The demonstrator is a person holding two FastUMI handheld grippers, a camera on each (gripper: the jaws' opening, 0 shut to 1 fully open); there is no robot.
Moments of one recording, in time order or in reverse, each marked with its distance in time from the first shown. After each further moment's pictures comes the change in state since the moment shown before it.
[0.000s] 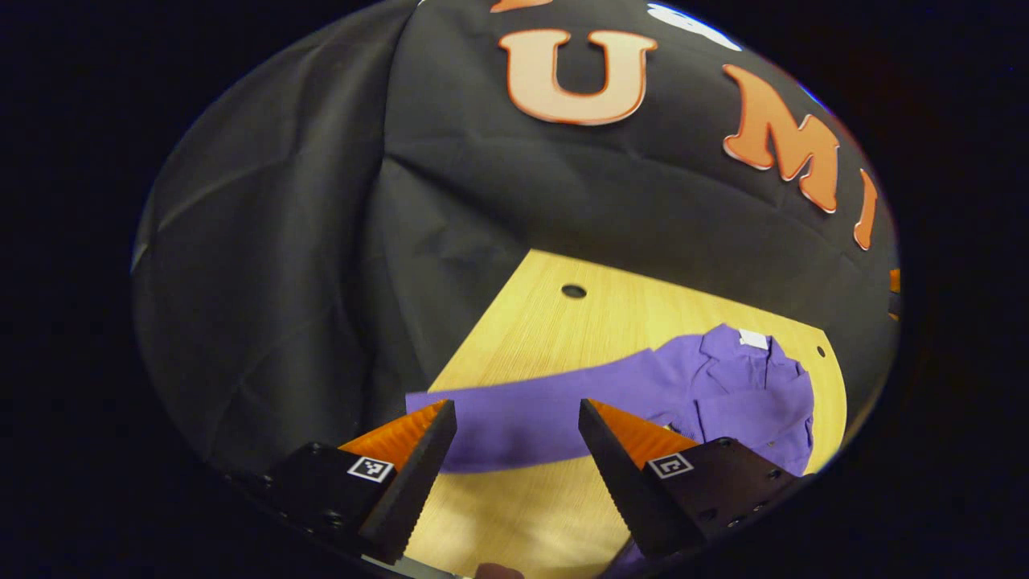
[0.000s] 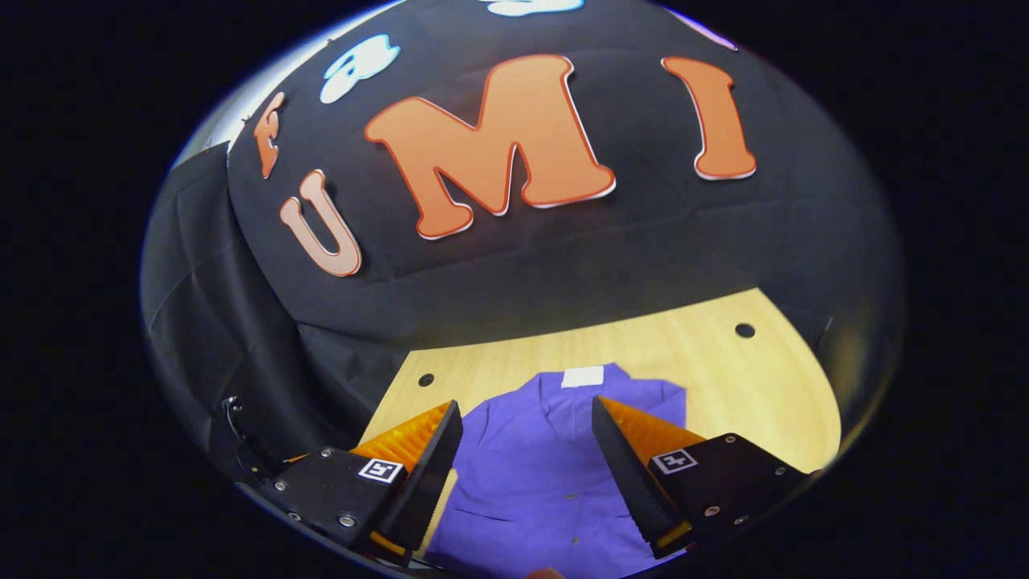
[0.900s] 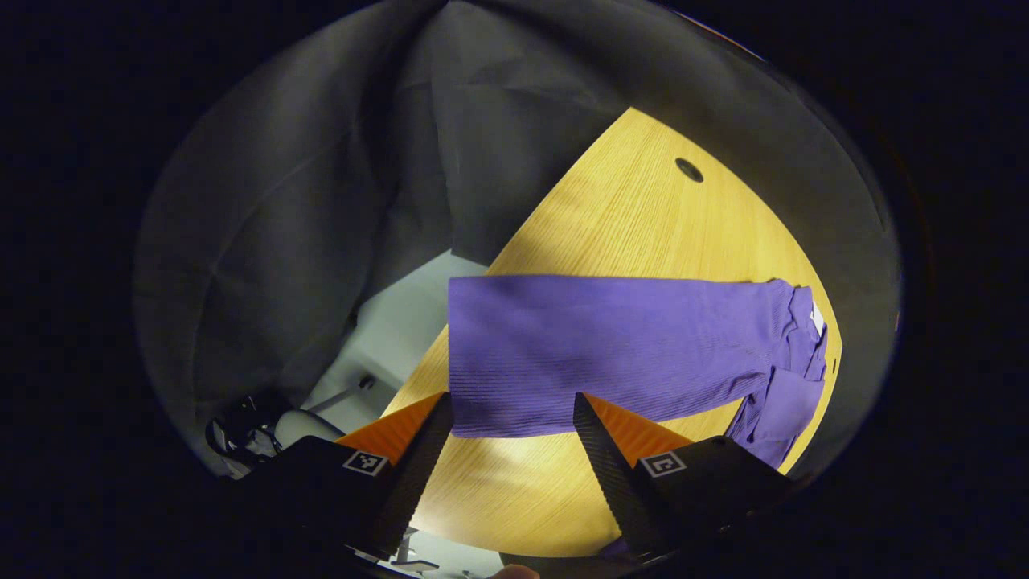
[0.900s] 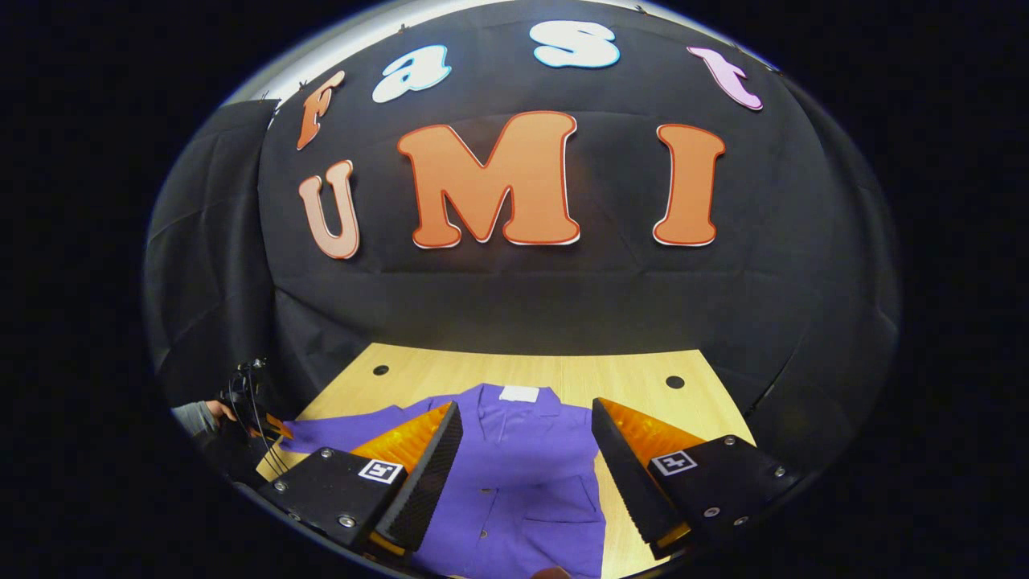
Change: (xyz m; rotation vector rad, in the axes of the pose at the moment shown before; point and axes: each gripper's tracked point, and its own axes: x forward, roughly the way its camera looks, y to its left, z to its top) left arm 0.093 0.078 -0.092 -0.179 0.591 0.034; right arm -0.073 -0.038 -0.010 -0.195 -0.074 -0.121
